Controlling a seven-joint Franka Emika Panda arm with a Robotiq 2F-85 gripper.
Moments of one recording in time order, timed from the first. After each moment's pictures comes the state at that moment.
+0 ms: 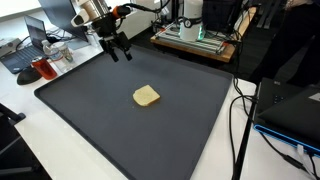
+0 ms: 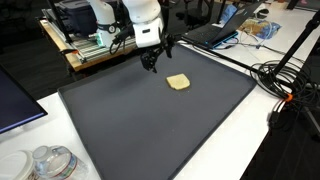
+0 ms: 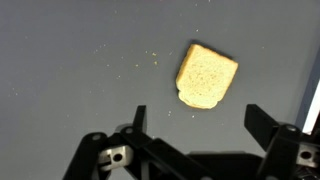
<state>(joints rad) -0.31 0.33 0.12 -2.01 0.37 2.24 -0.49</state>
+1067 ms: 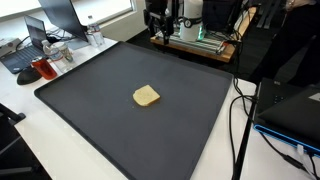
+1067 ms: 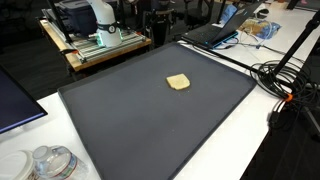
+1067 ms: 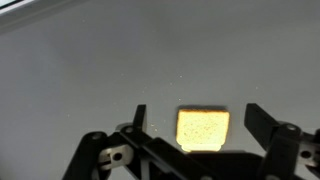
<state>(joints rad) -0.04 -0.13 0.16 -2.45 0.01 2.30 0.44</state>
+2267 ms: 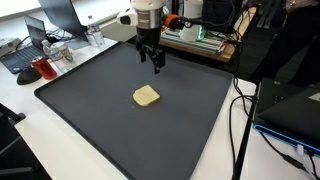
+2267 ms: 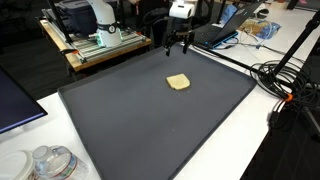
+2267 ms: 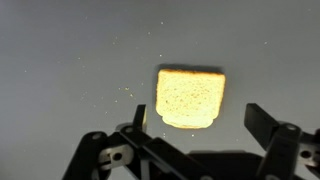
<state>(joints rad) 0.06 0.24 0.10 -2.17 -0.19 2.41 0.60</state>
